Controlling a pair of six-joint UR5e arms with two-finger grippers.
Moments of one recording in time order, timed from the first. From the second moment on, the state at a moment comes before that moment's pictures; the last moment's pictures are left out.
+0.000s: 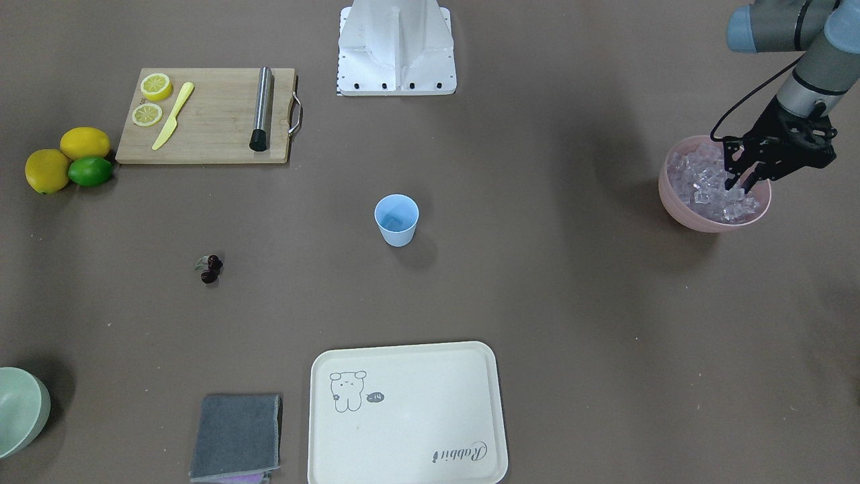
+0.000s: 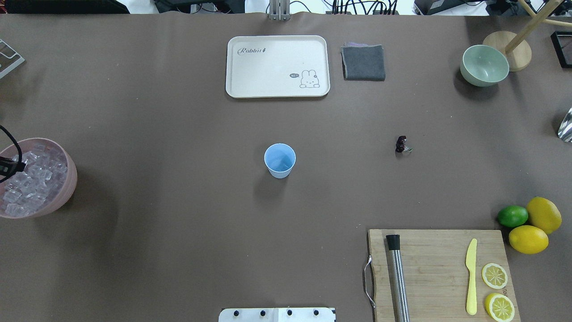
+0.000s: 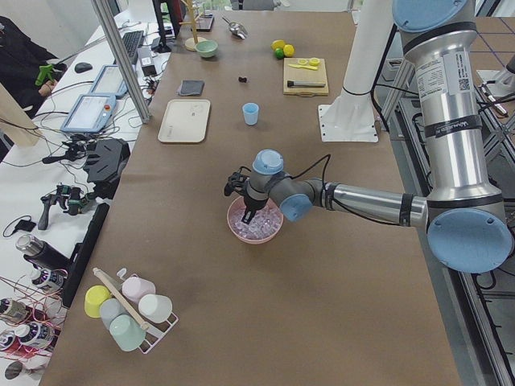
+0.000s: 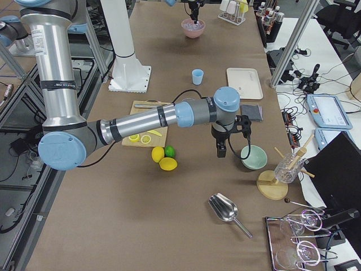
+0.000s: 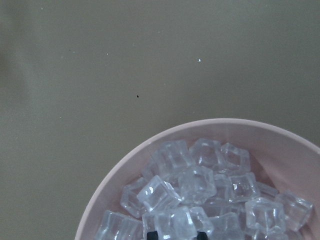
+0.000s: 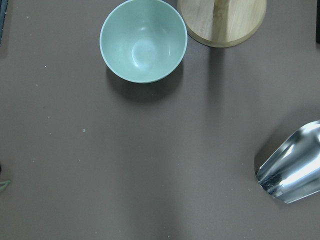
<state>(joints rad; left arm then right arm) -0.98 -1.33 -1.87 -2.22 -2.03 -0.53 1.47 -1.46 1.76 -1.64 2.39 0.18</state>
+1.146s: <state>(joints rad) -0.91 -1.72 -1.91 -2.22 -2.00 -0.80 1.46 -1.46 1.76 -1.64 2.39 0.18</state>
